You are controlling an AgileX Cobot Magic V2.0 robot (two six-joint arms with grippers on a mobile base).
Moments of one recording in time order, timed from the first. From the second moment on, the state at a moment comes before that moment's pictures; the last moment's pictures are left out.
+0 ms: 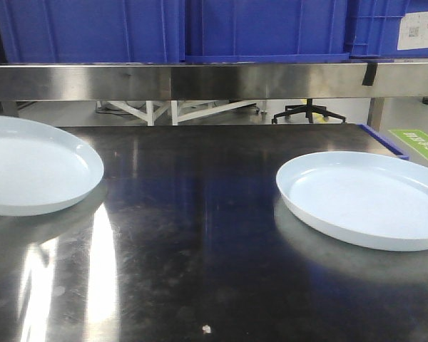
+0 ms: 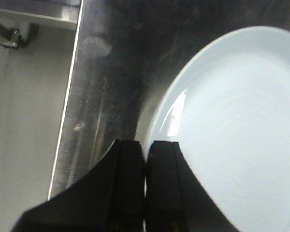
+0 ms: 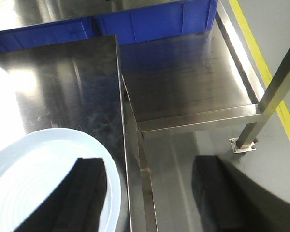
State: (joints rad) left arm -0.05 1.50 -1.08 -0.03 0.73 -0.14; right arm -0.07 0.93 -0.70 -0.05 0.43 0.22
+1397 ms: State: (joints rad) left arm -0.41 1.60 -1.10 -0.24 0.61 -0.04; right arm -0.07 0.93 -0.70 -0.05 0.45 0.22
